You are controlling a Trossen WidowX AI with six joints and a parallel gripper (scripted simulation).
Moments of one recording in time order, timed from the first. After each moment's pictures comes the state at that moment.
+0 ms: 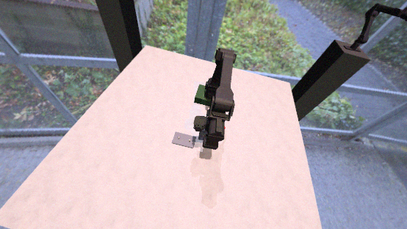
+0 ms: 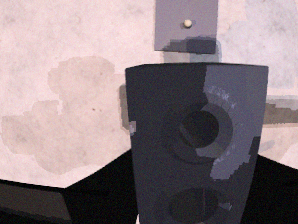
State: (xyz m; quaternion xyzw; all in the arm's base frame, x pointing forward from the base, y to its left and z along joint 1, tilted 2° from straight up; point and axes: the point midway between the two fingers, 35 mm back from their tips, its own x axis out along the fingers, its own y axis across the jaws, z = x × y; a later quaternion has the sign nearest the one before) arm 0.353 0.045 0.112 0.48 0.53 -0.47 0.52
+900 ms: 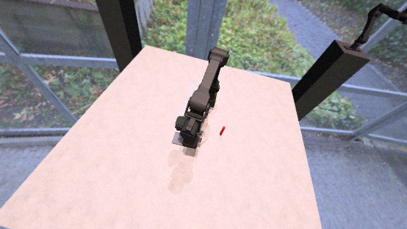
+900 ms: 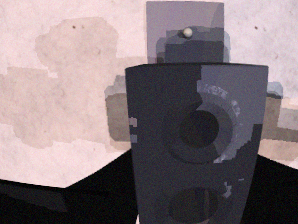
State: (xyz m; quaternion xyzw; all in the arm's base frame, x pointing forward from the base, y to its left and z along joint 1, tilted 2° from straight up) arm 0.353 -0.032 0.069 0.50 0.51 -0.48 0.51
